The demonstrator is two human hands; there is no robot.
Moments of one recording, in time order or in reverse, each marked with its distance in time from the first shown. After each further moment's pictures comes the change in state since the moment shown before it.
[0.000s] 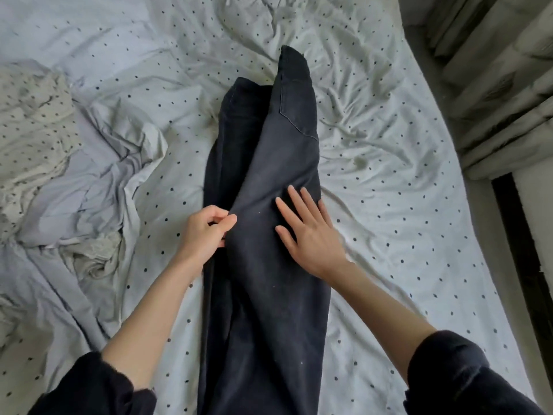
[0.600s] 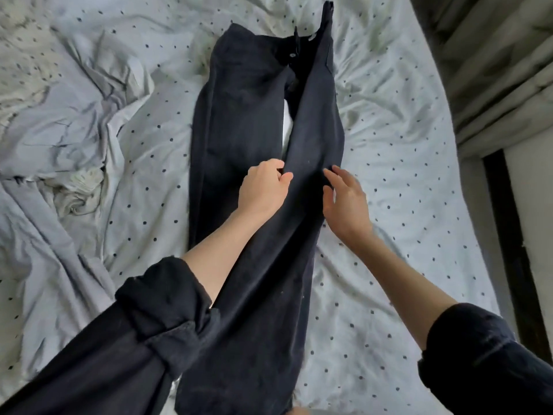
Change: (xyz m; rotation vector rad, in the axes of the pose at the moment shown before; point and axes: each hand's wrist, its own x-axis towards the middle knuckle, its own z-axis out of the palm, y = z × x) left_hand -0.042 0.002 0.101 0.414 -0.010 0.280; right_hand -0.067 0.044 0.005 0.179 0.180 0.324
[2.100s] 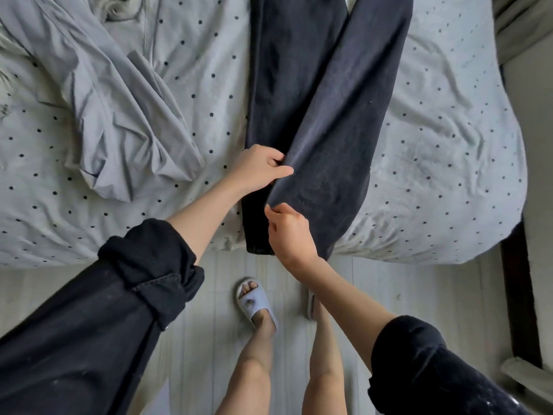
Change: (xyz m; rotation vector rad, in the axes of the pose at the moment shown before) left_hand -0.223 -0.218 0.004 -0.088 -0.365 0.070; right_hand -0.349 -0.084 0.180 -0.046 -0.234 -0.089
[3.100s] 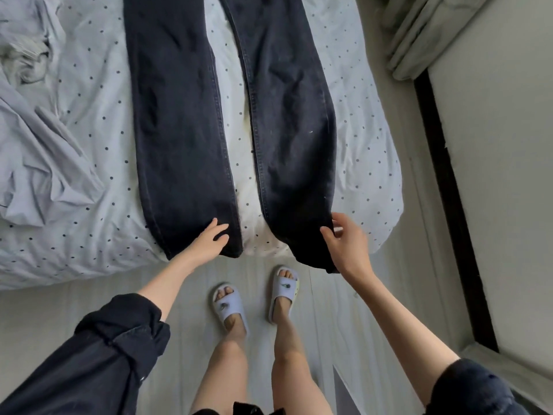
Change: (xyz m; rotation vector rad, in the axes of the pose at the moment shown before) left_hand -0.069 0.054 0.143 -0.059 -0.186 -0.348; right_hand -0.115 0.194 -0.206 0.390 0.187 0.496
